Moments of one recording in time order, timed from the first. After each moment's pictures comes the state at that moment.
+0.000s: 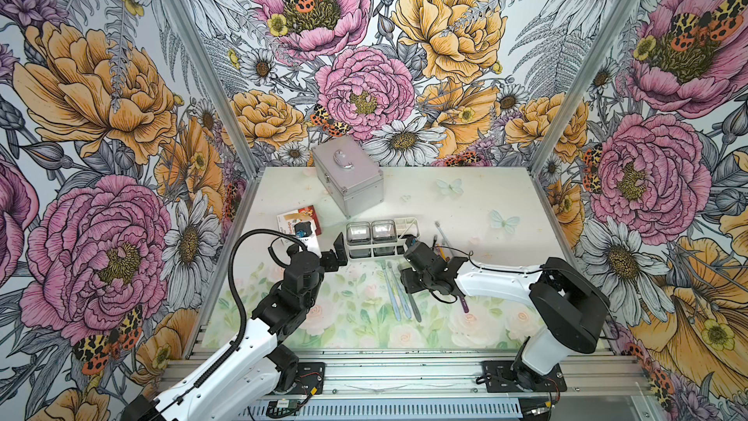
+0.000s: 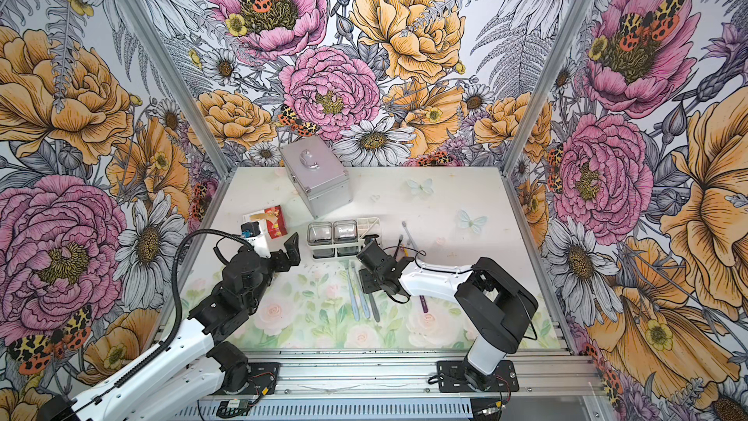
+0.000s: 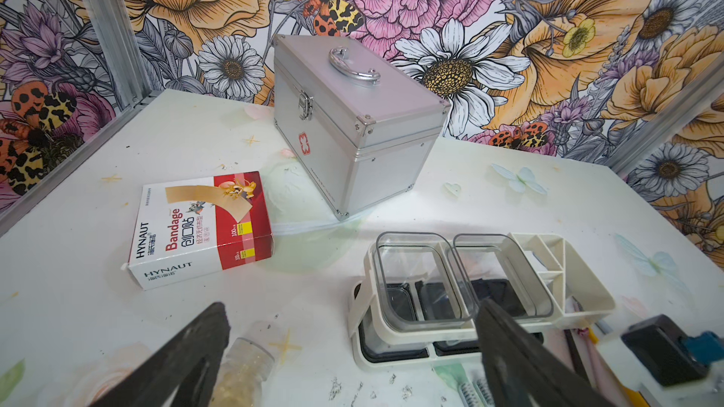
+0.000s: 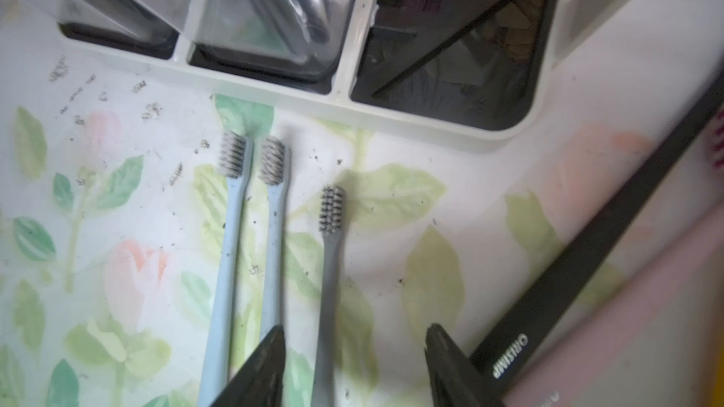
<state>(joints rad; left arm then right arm) -0.58 0.73 0.43 -0.02 -0.48 -0.36 0.85 1.65 0.87 -0.28 0.09 0.52</state>
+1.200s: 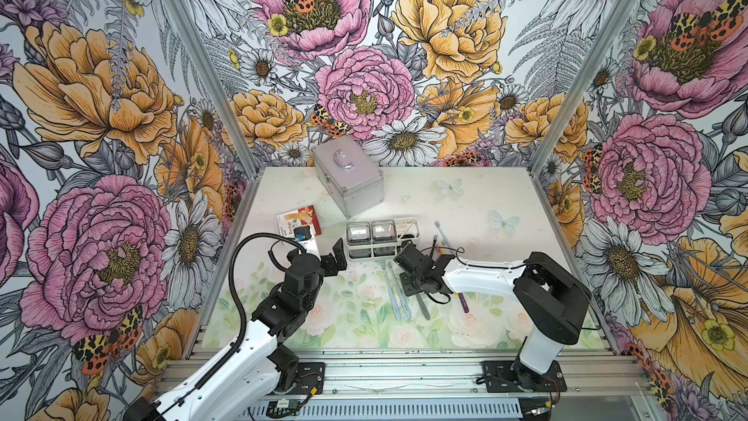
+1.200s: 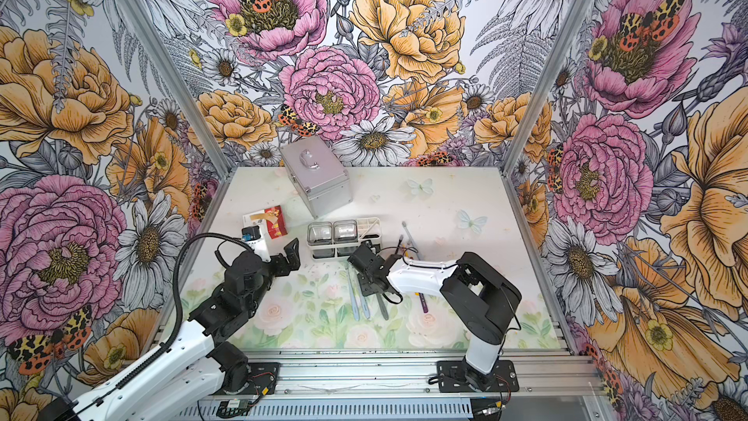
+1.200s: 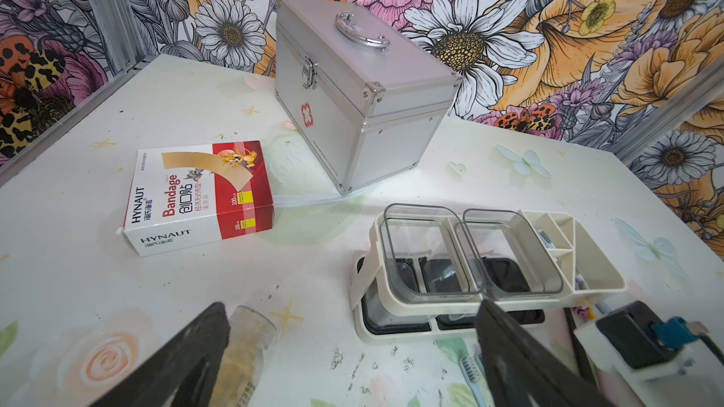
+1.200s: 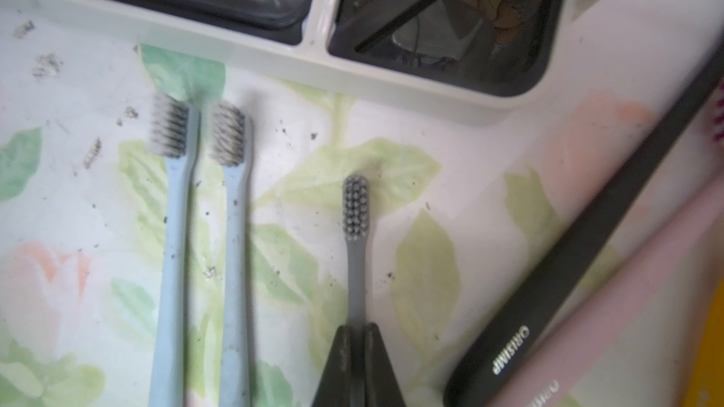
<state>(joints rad) -0.56 0.73 0.41 -0.07 -0.45 -0.41 0.89 1.74 0.96 -0.41 0.16 0.53</state>
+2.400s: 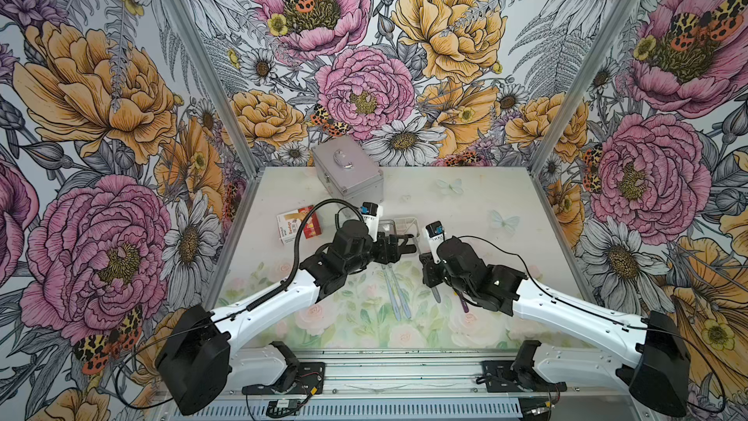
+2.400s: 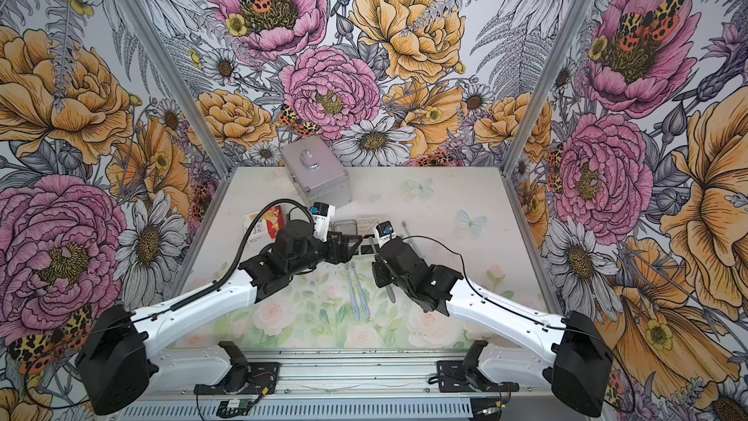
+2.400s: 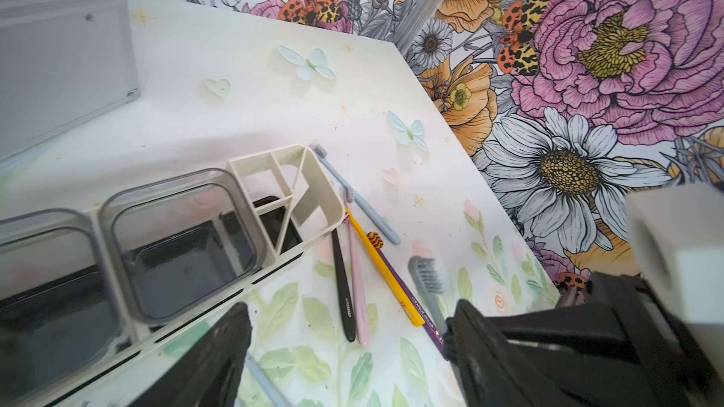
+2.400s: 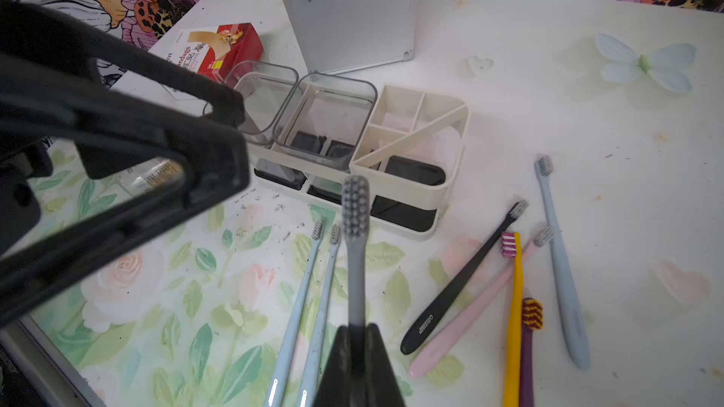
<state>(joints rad) -0.77 1.28 0.82 0.02 0.07 -0.54 0.90 1.16 0.80 -0.34 0.22 0.38</state>
